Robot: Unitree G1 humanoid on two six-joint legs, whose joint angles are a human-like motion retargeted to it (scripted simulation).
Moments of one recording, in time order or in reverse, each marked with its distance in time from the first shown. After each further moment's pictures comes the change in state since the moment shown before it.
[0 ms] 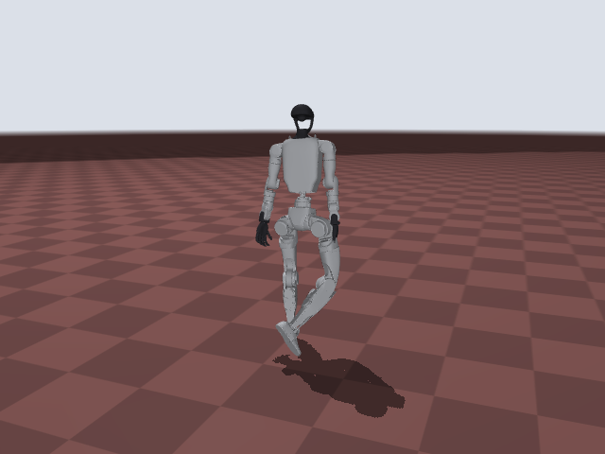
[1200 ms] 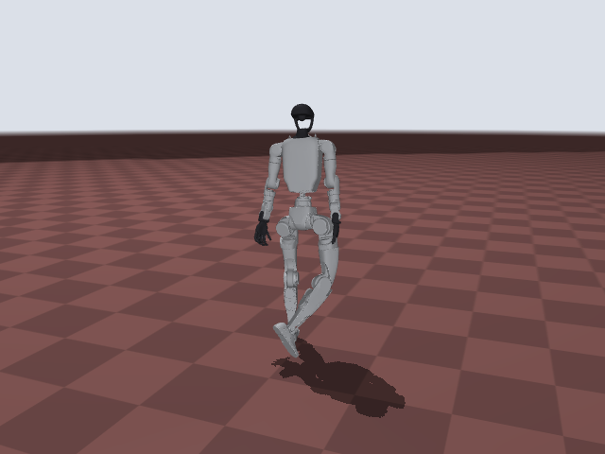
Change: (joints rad) left arm 0.031 -0.019 -0.032 0.005 0.047 0.026 -0.003; right arm -0.027 -0.023 -0.056 0.044 -0.032 0.152 0.038; waist -0.010 0.070 -0.018; left_leg -0.049 0.096 -0.002 0.048 0.002 -0.037; right_leg 0.108 0.120 -0.057 -0.181 0.061 0.013
